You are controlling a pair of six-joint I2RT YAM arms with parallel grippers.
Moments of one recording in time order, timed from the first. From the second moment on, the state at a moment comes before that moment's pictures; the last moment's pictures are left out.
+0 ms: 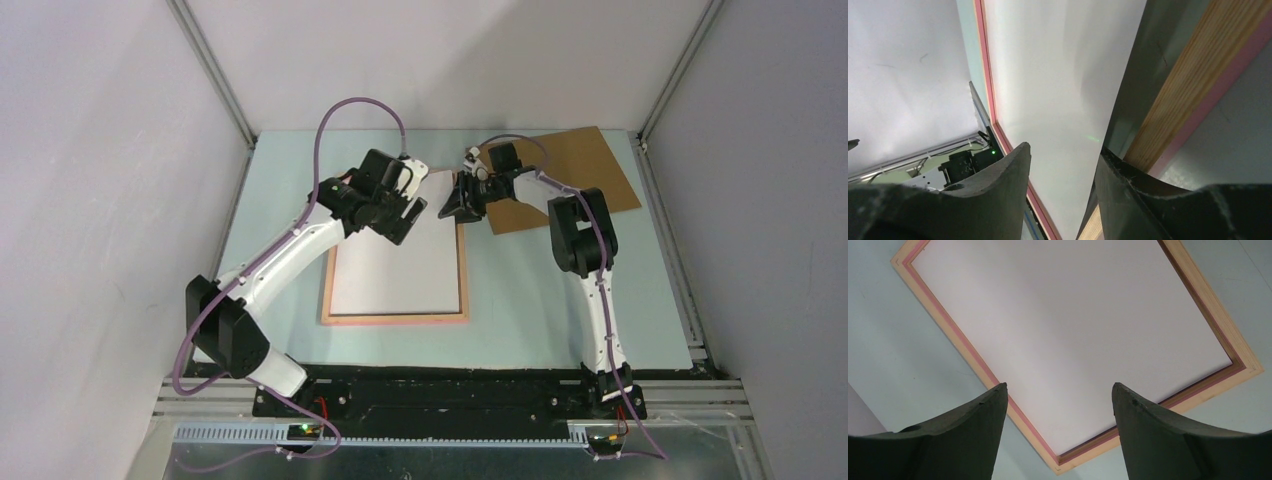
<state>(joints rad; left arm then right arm) -0.61 1.52 1.43 -0.83 -0.15 0.12 0.33 2.40 1.81 -0.35 -0.93 0.51</state>
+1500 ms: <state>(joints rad) -0.41 1.51 1.33 -0.77 -0.22 0.12 0.30 1.87 1.42 -0.52 -0.36 -0.06</state>
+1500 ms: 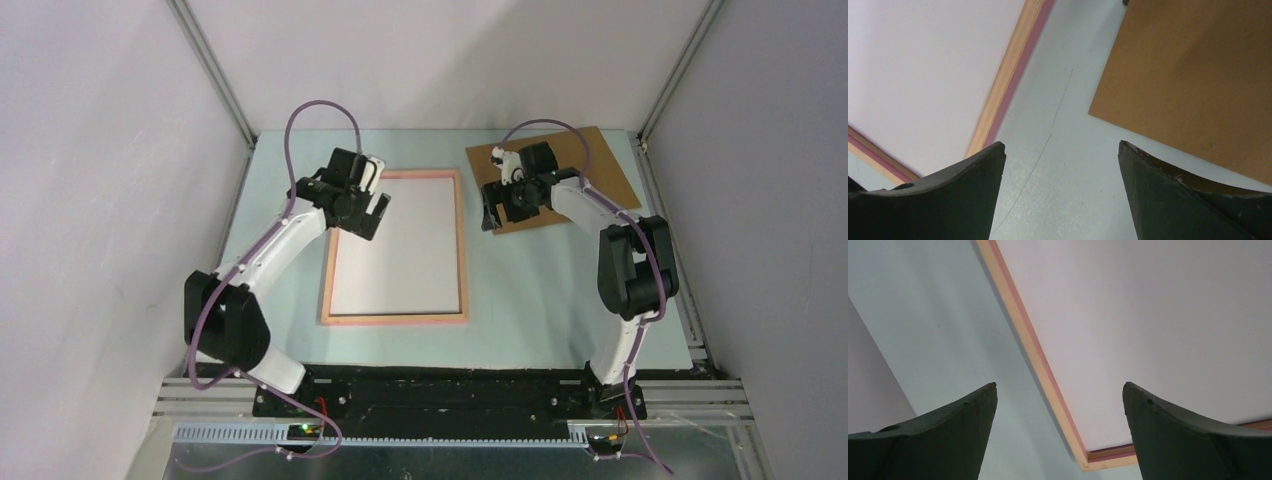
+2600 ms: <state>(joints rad) -0.17 1.65 1.28 -0.76 -0.07 0.12 0.46 2.08 1.40 -0.46 -0.78 0.14</state>
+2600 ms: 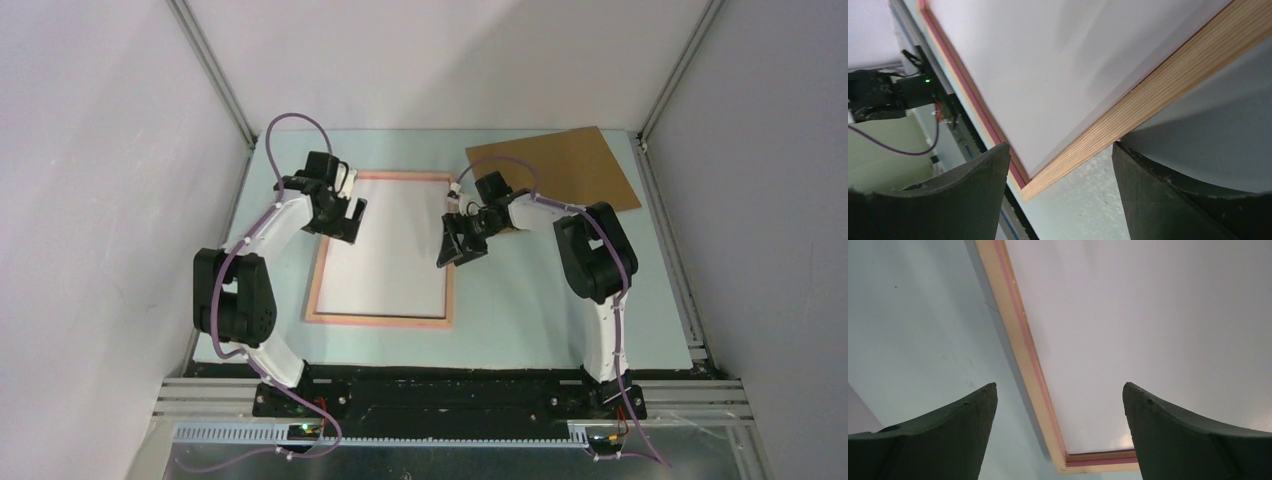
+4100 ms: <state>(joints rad) -0.17 1.61 1.27 -0.77 0.08 0.09 0.40 2.11 1.55 -0.46 0.09 -0.22</state>
